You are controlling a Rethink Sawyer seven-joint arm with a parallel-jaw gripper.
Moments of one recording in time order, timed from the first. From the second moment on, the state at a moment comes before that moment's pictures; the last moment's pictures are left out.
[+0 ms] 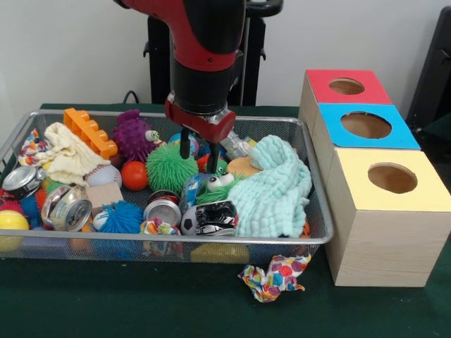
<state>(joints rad) -0.15 -0.45 -0.24 1.73 0.35 0.38 1.80</state>
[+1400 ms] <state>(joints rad) -0.15 -0.38 -0.26 1.66 0.42 0.31 1.80</state>
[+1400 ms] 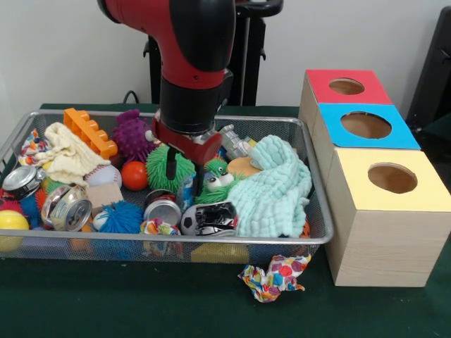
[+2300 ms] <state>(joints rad) -0.21 -0.34 -0.19 1.66 0.43 0.20 1.80</state>
